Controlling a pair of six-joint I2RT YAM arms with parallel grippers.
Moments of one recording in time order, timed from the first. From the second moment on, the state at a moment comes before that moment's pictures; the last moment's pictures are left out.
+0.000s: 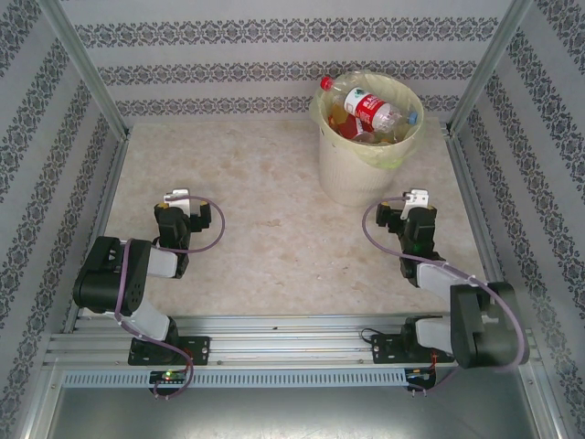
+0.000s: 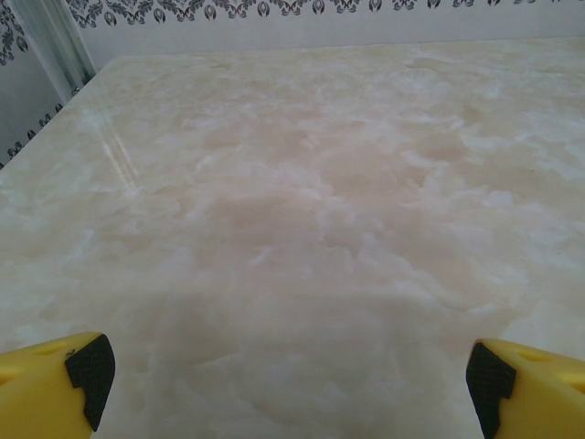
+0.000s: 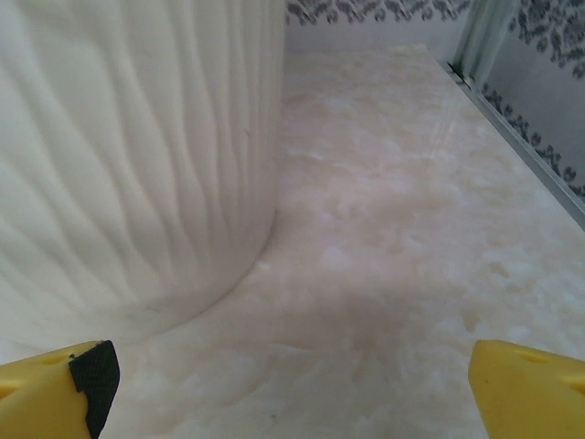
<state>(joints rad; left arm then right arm) -0.03 1.59 0.37 0.89 -0.20 0.00 0.03 1.27 0.32 0.58 0.15 0.07</state>
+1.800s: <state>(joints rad) -0.03 1.59 0.37 0.89 -0.20 0.00 -0.01 1.51 0.37 0.82 -0.05 0.02</state>
